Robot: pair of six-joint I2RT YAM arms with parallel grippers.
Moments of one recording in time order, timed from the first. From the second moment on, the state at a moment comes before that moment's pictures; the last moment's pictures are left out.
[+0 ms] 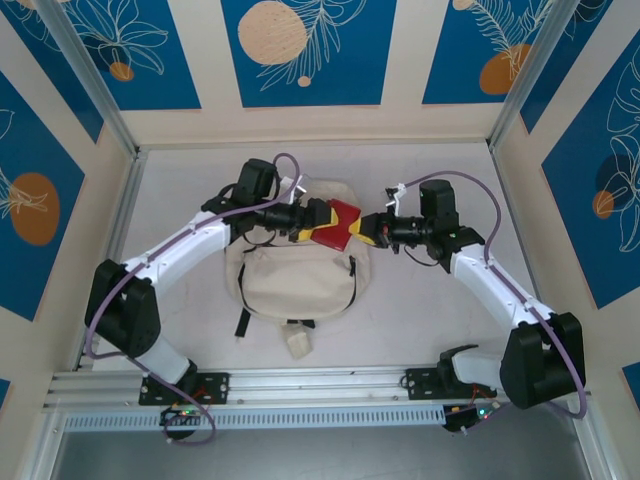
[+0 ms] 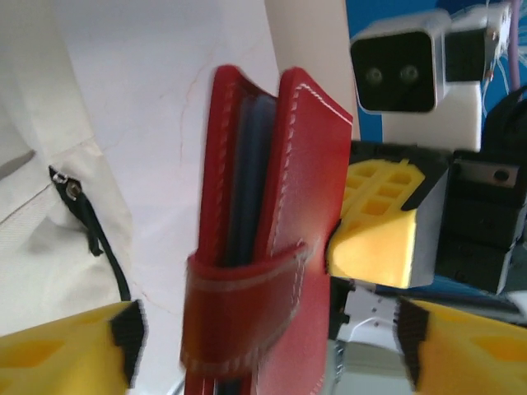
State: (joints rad) left arm -0.56 1.59 1.26 -0.33 0.84 -0.78; right arm 0.27 1.24 0.87 -0.20 -0.97 0.92
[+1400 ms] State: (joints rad) left arm -0.52 1.58 1.37 -0.81 0.17 -0.46; right arm 0.30 1.26 1.00 -0.54 -0.72 0.89
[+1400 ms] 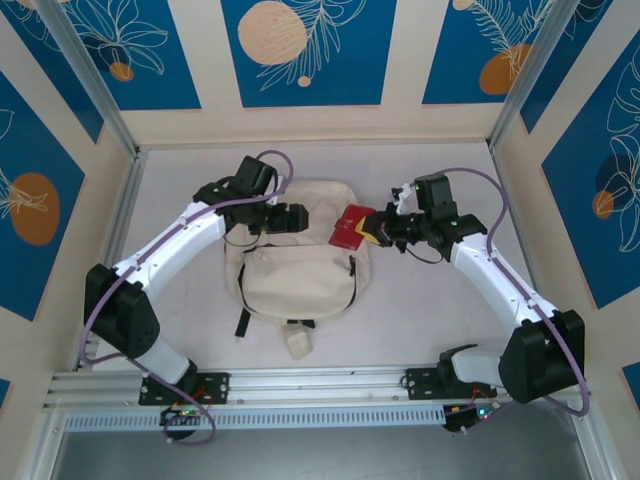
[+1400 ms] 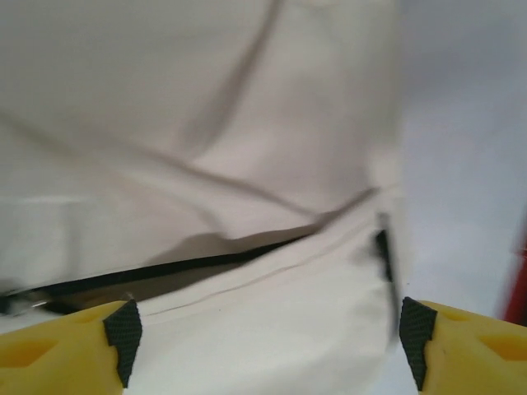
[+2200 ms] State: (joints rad) left arm -0.63 1.62 0.96 -0.56 0.20 -0.56; right arm 0.43 1.39 0.90 -0.62 -0.51 0.93
